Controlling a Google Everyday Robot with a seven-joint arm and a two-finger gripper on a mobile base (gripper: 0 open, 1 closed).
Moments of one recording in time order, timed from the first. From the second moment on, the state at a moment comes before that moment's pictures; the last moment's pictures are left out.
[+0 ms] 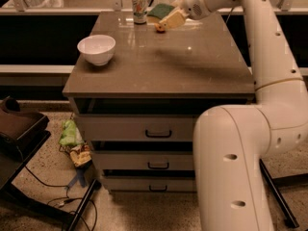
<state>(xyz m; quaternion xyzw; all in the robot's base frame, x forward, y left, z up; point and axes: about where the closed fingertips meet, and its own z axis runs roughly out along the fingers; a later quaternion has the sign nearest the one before) 0.814 -0.074 0.941 -0.53 0.70 0.18 0.45</state>
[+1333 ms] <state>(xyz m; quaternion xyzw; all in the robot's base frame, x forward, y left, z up) 0.773 0.064 0.962 -0.61 0.64 0.24 0.40</state>
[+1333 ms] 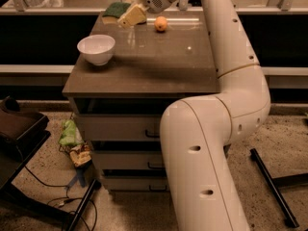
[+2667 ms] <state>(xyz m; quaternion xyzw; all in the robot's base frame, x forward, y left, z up) 0.762 0.142 0.906 -0.64 0.68 0.20 0.28</state>
